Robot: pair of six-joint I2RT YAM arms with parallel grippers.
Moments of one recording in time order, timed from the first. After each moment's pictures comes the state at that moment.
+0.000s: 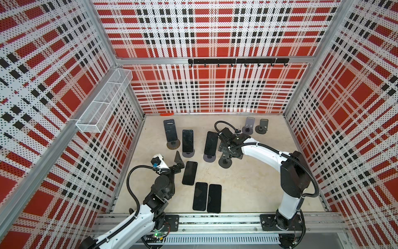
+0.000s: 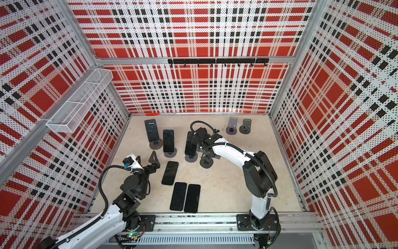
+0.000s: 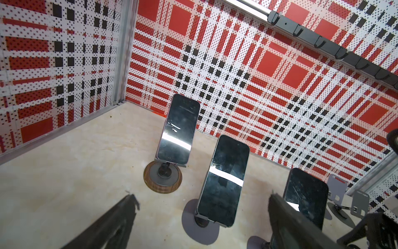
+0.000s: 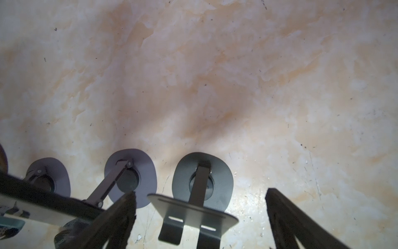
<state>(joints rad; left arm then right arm) -0.61 0.60 0.10 0.56 -0.72 -0.36 0.71 1.82 1.43 -0.79 0.34 1.03</state>
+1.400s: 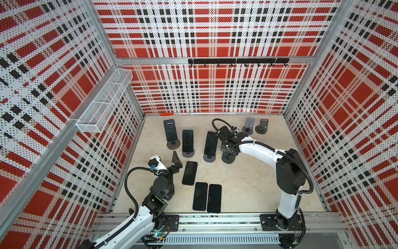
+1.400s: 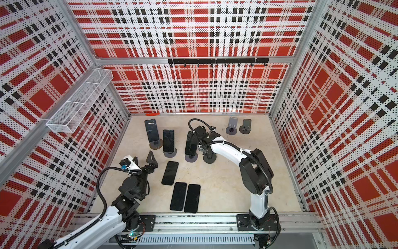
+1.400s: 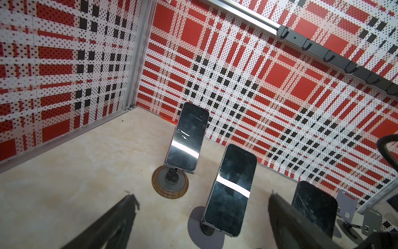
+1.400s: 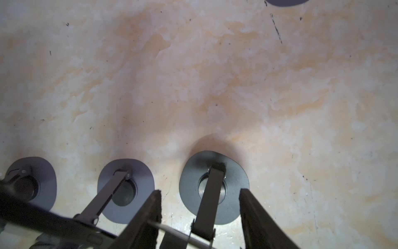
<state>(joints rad) -0.62 0.57 0.09 0.55 -0.77 -0.37 0.68 1.88 1.50 -0.76 0.38 0.86</state>
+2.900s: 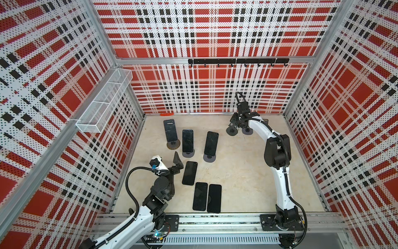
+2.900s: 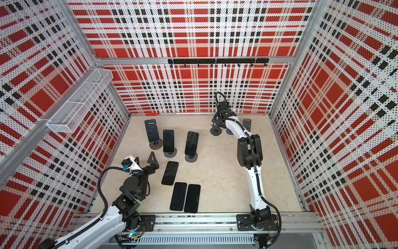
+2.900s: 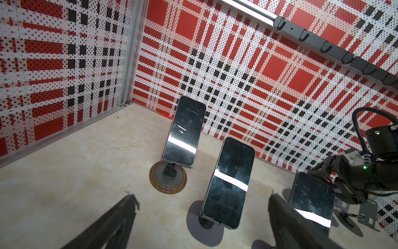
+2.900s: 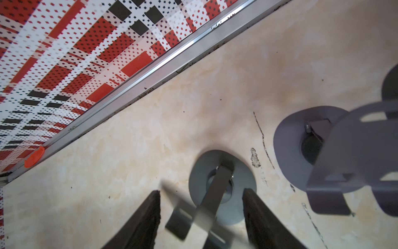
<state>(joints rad) -0.61 0.59 0.08 0.55 -0.75 -0.37 0.28 2.36 2.13 -0.62 0.07 0.74</state>
